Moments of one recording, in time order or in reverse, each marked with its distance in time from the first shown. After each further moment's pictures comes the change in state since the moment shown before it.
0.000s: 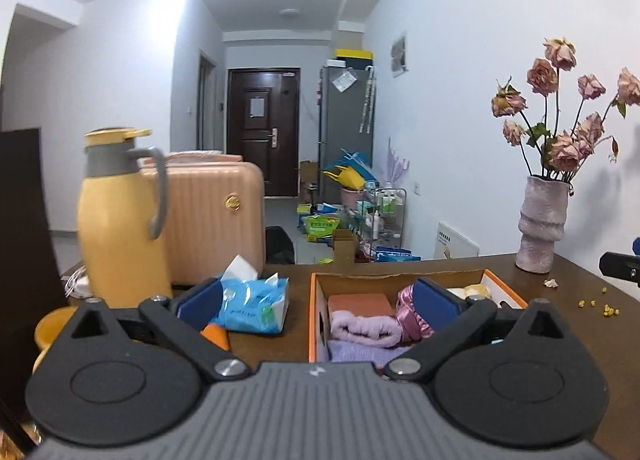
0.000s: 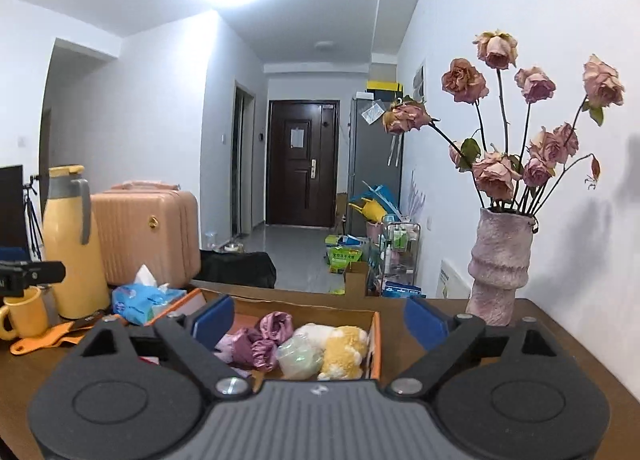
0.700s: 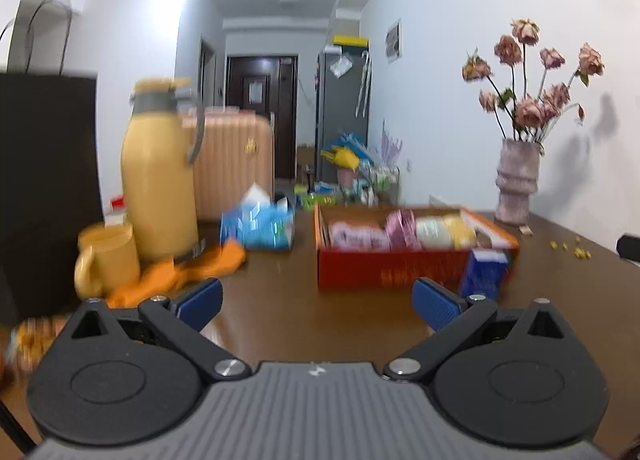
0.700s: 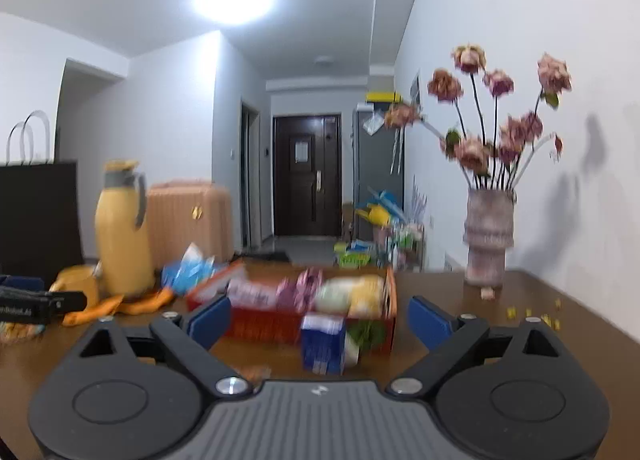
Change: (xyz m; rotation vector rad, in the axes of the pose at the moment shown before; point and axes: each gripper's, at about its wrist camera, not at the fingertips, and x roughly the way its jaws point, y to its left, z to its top) left arm -0.115 0.018 -0.106 -0.004 0.051 -0.030; right arm -0.135 0.038 -0.091 0.034 -0.033 0.017
